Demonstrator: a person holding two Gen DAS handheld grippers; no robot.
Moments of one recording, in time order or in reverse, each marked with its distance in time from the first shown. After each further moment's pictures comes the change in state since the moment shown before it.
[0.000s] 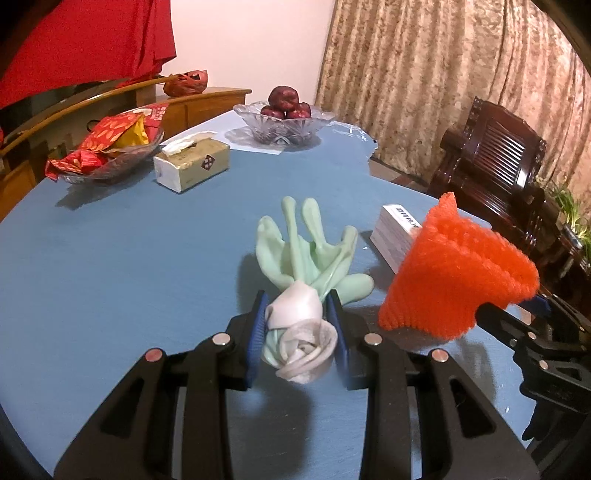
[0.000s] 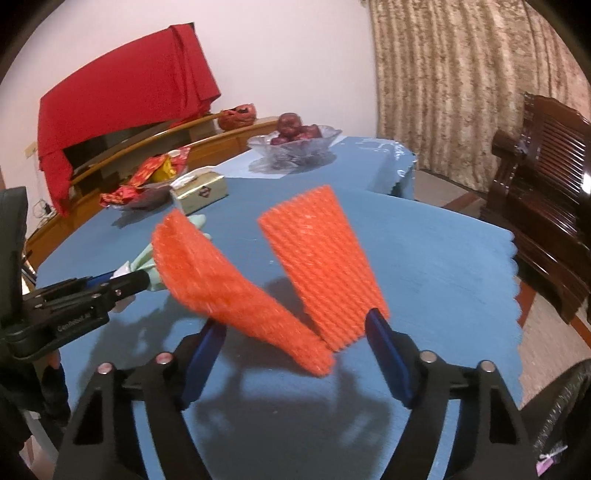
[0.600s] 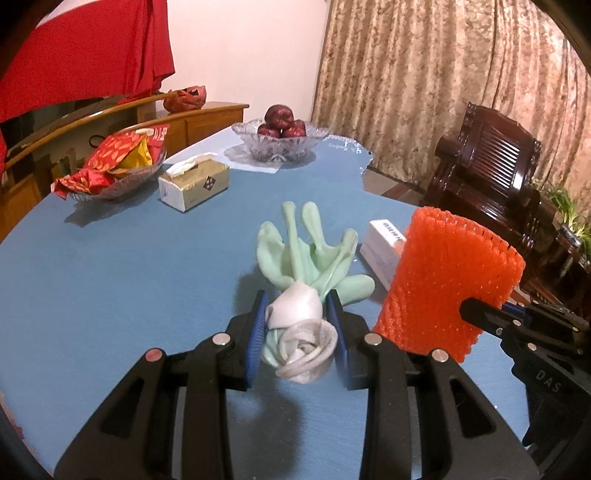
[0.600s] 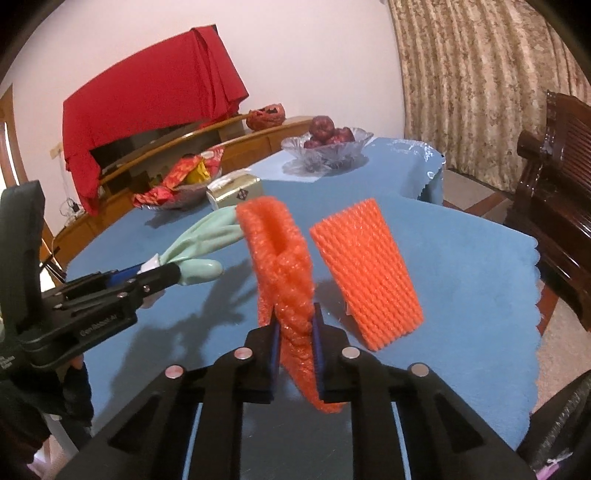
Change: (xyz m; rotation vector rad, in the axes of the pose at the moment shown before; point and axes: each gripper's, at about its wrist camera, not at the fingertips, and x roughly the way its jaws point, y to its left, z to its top) left arm -0.032 -0.010 0.006 0.026 -0.052 0.003; right arm -0.023 0.015 0.007 -0.001 0.002 0.115
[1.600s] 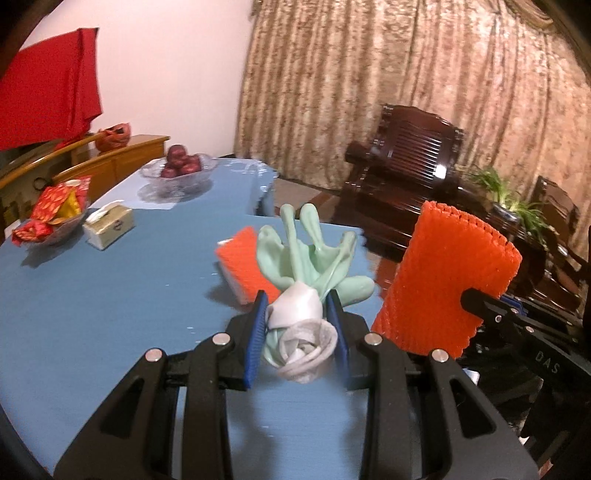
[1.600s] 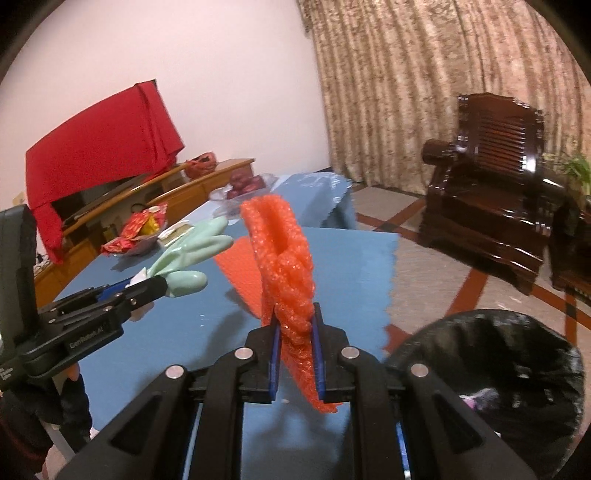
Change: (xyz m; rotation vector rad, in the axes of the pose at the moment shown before) left arm -0.092 -0.141 -0.015 0.143 -0.061 -0.242; right arm -0.181 -0.066 -0.034 0.141 -0.140 -0.232
